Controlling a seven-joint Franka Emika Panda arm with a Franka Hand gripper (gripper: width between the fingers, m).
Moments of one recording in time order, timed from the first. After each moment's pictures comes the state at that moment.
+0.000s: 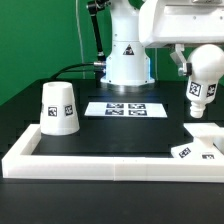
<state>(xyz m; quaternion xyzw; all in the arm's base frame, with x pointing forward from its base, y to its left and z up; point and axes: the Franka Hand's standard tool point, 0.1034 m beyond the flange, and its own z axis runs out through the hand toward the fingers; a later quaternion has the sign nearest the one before) 0.612 0.087 0.155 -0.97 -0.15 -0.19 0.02</state>
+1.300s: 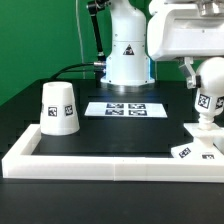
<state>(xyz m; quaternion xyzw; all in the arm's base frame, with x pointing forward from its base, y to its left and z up) 0.614 0.100 0.135 -0.97 -0.16 -0.20 0.02</state>
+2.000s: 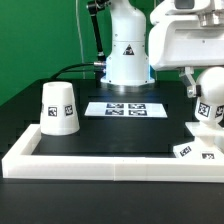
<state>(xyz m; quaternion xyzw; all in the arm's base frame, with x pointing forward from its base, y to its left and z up) 0.609 0.105 0.117 -0.97 -0.16 -0.19 0.02</state>
